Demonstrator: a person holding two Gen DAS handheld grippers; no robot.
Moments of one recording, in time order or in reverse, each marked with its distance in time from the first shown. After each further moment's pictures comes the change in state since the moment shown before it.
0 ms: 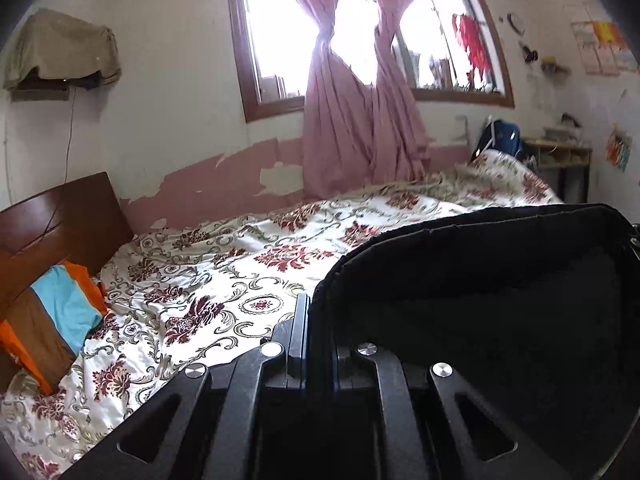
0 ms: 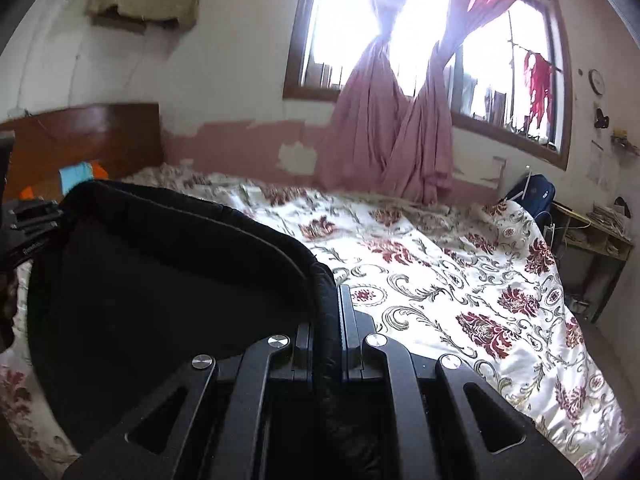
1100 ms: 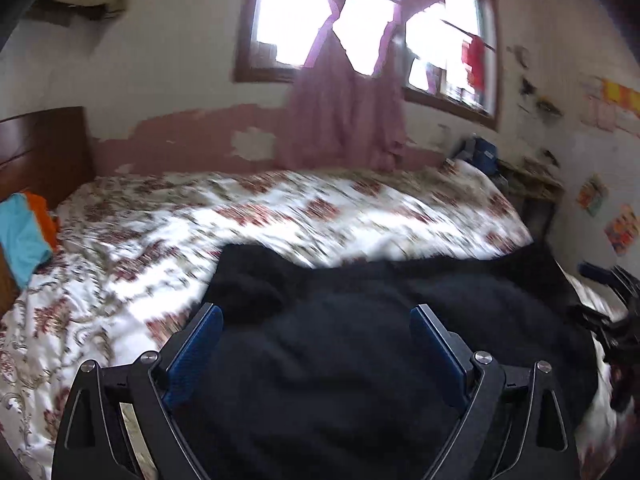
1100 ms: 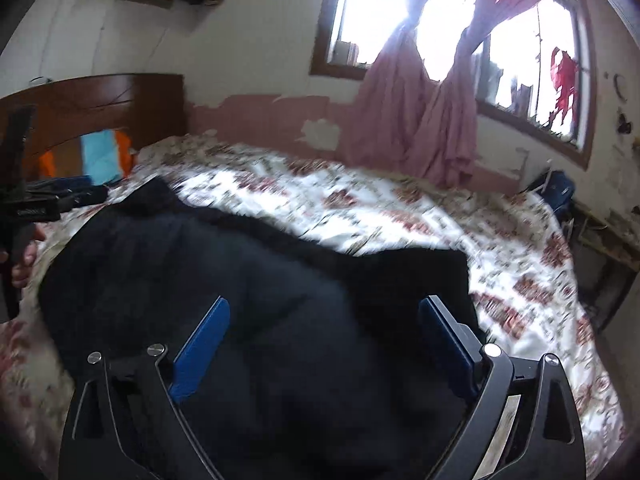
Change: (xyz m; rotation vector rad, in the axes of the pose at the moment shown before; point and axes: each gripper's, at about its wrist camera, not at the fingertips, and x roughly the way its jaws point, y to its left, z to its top) left arm -0.013 0.013 -0.058 -0.153 0.075 -0.242; right arm -0.037 0.011 -0.048 -0.052 0.055 0.125
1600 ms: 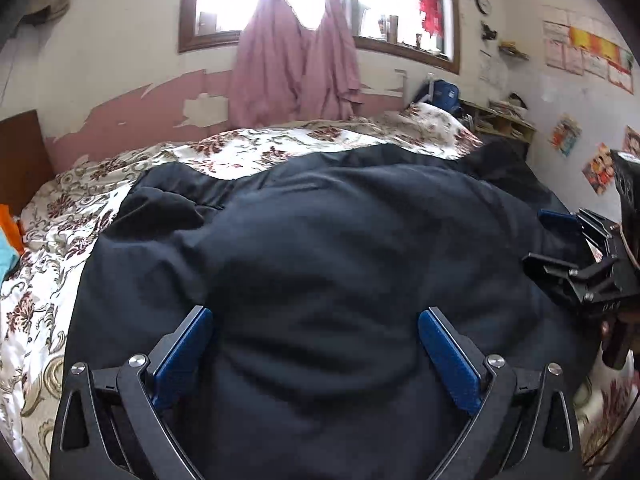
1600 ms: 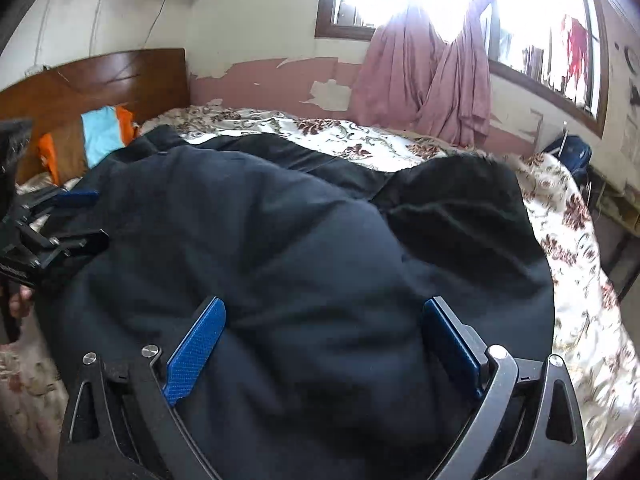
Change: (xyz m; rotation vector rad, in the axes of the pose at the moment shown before) left arm 0.052 -0.032 -0.042 0.096 0.114 -0.050; right arm 0.065 -0.003 -0.030 0.027 0.085 -0.015
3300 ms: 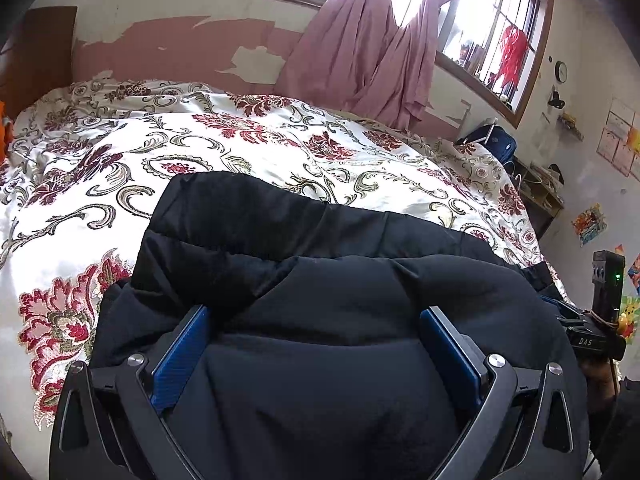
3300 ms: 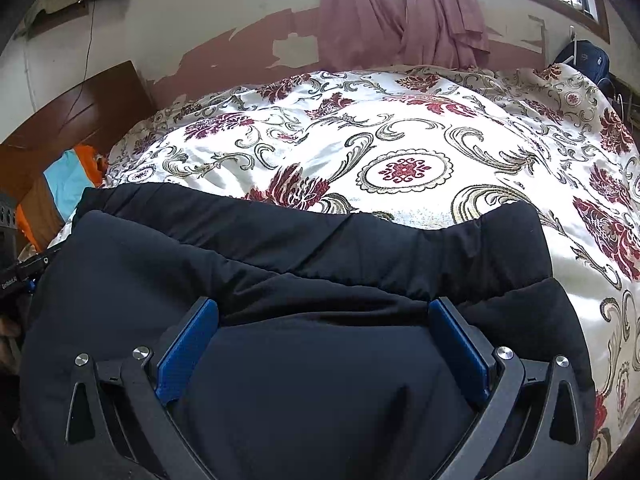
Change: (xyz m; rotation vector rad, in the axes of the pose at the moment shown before) left arm 0.122 0.103 0.026 -0.316 0.054 -0.062; right arm 0.160 -0.061 0.026 0.251 0.174 0.127
